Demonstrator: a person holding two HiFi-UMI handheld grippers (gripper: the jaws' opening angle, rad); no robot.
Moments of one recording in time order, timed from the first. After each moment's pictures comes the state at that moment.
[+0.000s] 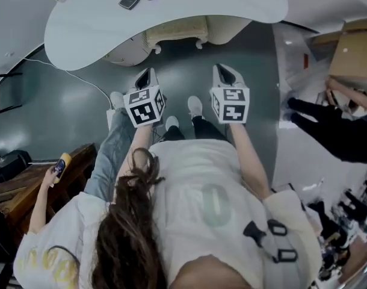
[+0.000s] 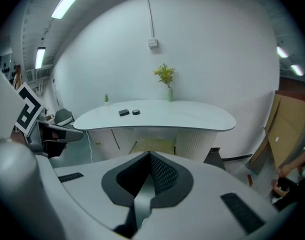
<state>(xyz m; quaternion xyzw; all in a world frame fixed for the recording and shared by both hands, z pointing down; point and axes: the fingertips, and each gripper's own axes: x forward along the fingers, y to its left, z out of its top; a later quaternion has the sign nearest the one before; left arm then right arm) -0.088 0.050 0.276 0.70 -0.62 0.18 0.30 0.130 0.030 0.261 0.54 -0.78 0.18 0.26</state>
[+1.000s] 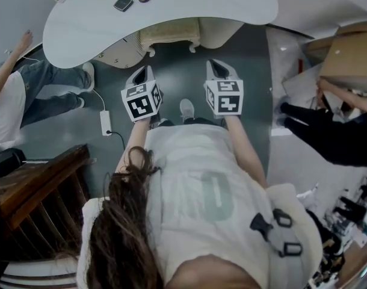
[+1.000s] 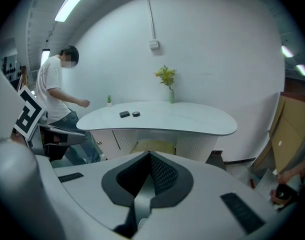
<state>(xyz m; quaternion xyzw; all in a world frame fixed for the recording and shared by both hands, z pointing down) -0.056 0.039 0.279 0.69 -0.64 0.17 0.31 0.153 0.006 0.261 0.52 -0.80 0.17 0.26</state>
